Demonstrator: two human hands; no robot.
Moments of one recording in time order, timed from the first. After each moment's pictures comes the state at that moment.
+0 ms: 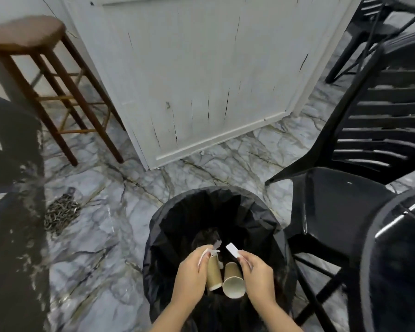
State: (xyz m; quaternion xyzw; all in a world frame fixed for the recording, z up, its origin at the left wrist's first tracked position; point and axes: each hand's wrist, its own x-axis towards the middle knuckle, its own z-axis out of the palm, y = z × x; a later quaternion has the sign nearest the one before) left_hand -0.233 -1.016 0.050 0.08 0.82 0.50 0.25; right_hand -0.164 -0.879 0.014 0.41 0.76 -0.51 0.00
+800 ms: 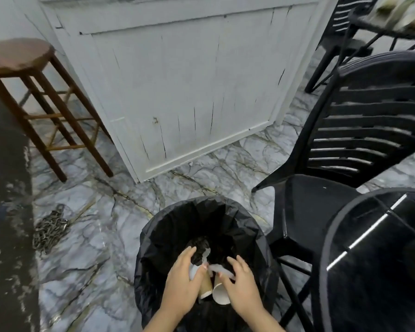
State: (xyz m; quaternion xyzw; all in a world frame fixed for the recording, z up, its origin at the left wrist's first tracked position) left_hand -0.230 -1.017 0.052 0.11 0.86 0.42 0.26; right_hand -0.153 -0.880 0.049 0.36 0.80 -0.45 0.13
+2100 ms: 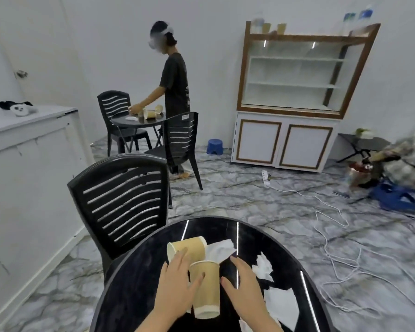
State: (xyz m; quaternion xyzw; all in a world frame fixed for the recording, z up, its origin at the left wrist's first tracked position) left_hand 0.000 -0.672 0.248 0.63 0.72 0.25 0.15; right_hand 0.176 -0.653 0.255 0.58 0.67 -0.36 -0.29
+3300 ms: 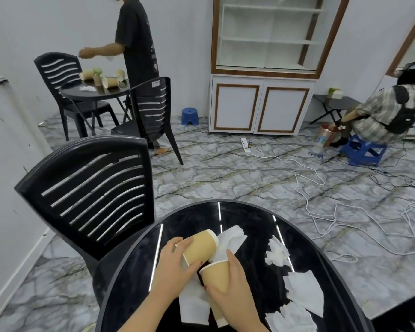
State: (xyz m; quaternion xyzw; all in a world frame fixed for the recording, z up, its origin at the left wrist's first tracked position) left_hand -0.069 -0.594 0.198 0.64 0.64 0.33 0.26; right_hand 0.096 -0.639 0.225 0.65 0.59 -0.38 -0.28
